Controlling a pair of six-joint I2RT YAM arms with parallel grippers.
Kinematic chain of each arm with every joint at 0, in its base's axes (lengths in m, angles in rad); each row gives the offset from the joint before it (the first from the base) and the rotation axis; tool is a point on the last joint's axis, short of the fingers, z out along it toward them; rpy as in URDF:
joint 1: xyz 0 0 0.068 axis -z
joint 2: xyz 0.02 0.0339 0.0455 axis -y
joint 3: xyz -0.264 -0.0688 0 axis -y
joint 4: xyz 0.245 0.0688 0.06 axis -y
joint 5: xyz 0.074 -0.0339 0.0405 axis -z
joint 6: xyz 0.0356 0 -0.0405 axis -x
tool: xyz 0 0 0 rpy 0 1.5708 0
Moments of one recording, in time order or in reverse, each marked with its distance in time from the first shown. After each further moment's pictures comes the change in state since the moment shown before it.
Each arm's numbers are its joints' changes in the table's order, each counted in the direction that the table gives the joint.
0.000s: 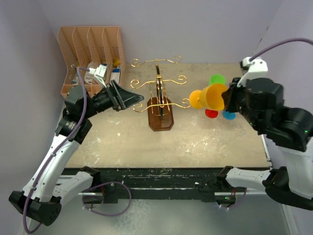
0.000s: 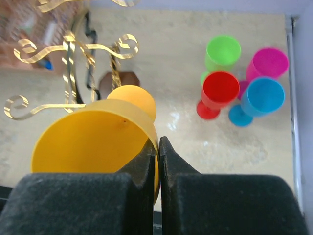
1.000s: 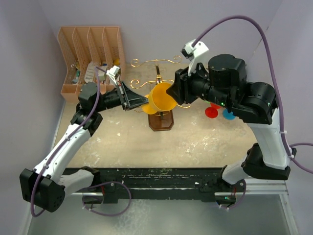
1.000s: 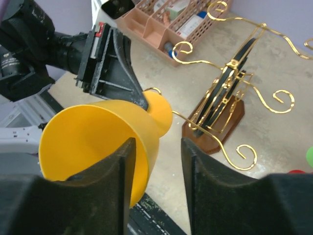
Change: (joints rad) left arm -0.001 -0.137 -0.099 0.311 0.200 0.315; right arm -0.175 -0.329 0.317 0.104 -0.400 0.135
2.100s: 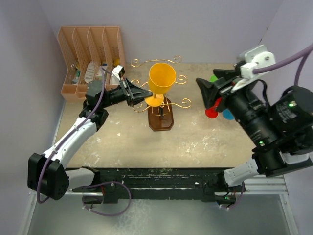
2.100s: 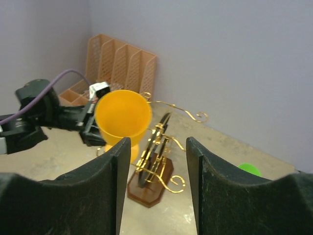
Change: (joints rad) left arm 0.000 -0.133 -0.019 0.207 -0.023 0.331; right arm -0.739 0.178 -0.094 0.529 1.040 0.605
